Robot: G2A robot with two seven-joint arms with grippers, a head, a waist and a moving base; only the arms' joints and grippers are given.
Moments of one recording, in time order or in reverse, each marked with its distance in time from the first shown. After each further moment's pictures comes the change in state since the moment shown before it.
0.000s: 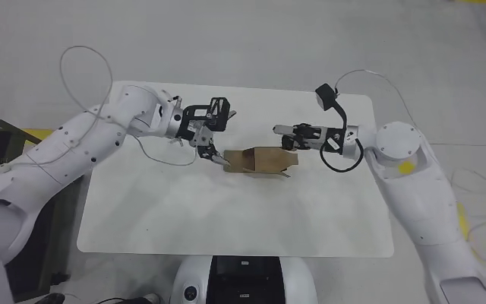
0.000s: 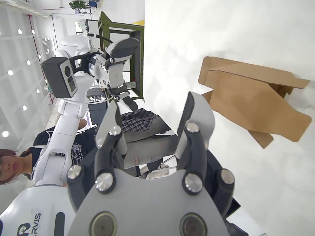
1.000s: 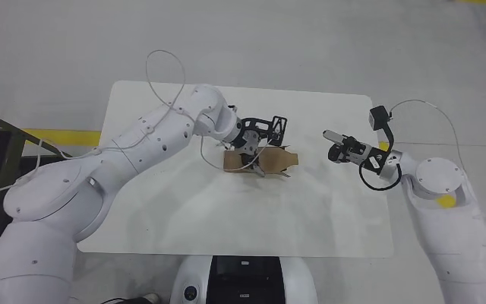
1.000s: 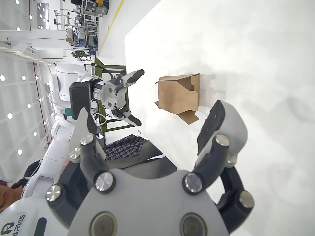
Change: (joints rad) left arm 0.020 -0.402 0.000 0.255 -0.188 0.000 -0.515; right arm -0.294 0.070 0.294 -0.051 -0.048 -0.100 -0.070
